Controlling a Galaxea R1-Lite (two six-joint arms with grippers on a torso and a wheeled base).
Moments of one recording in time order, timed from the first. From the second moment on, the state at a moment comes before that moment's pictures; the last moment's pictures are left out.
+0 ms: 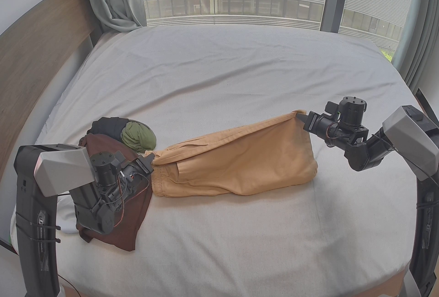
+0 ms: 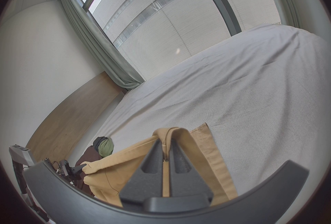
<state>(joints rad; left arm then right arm) -0.17 2.46 -0.78 -1.55 -0.13 -0.70 0.15 2.38 -1.32 -0.91 0.32 0.44</state>
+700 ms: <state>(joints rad) -0.16 2.48 -0.81 -1.55 -0.12 -0.70 0.16 2.43 -1.37 -0.98 0.31 0.44</state>
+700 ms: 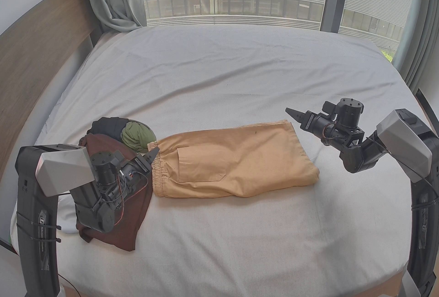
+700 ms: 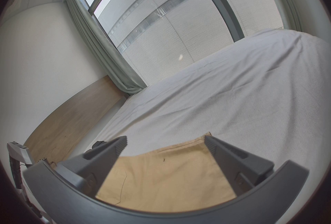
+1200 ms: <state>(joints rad) -0.14 2.45 -0.77 -1.55 -0.07 -0.70 0.15 2.41 -1.31 -1.03 0.27 0.47</state>
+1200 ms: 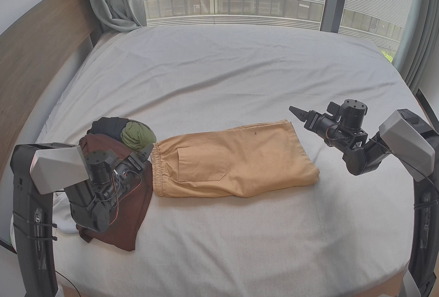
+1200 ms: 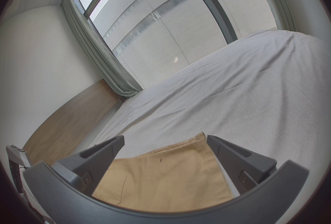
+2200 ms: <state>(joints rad) -0.16 2.13 -0.41 -1.55 -0.24 -0.41 0.21 1.97 -0.60 -1.04 0.29 0.46</state>
